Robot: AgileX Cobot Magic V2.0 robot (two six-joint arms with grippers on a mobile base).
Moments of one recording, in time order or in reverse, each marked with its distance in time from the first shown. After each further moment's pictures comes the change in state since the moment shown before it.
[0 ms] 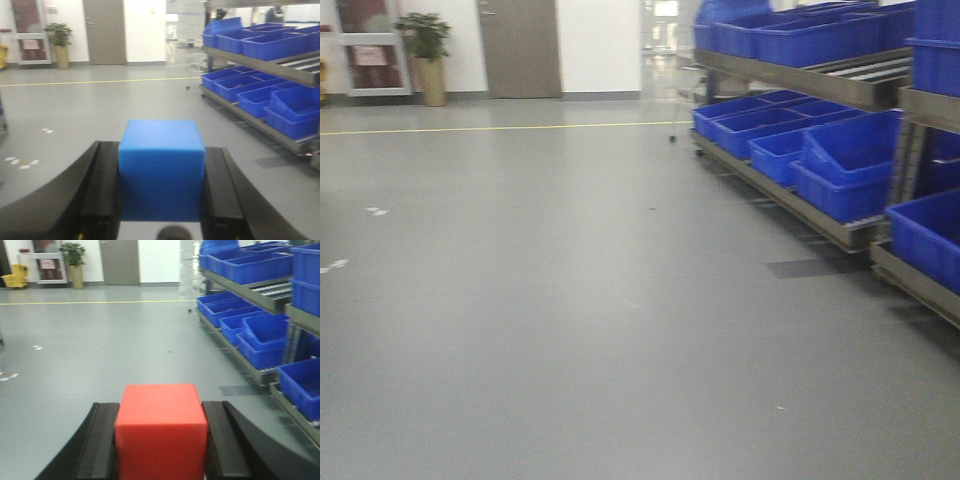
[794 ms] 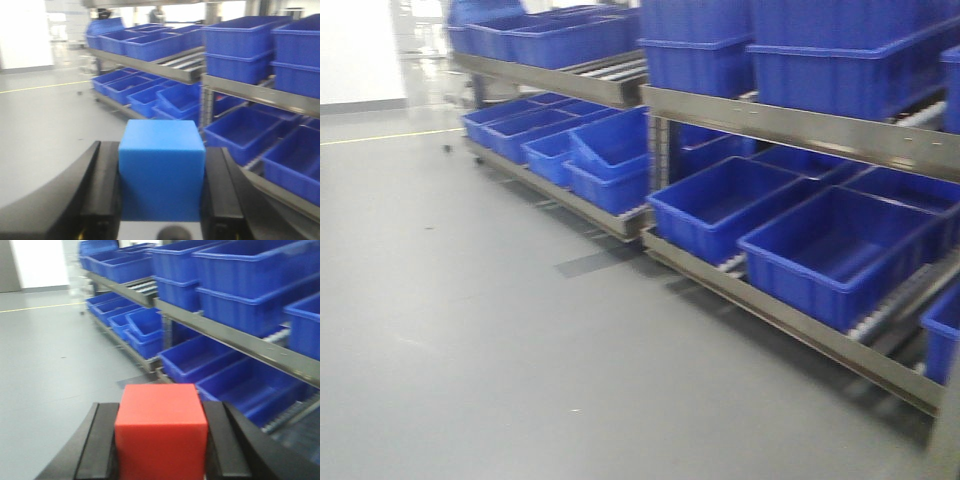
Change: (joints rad) left arm 0.000 0.000 0.000 0.000 0.000 0.000; right arm 0.000 0.000 0.000 0.000 0.000 0.000
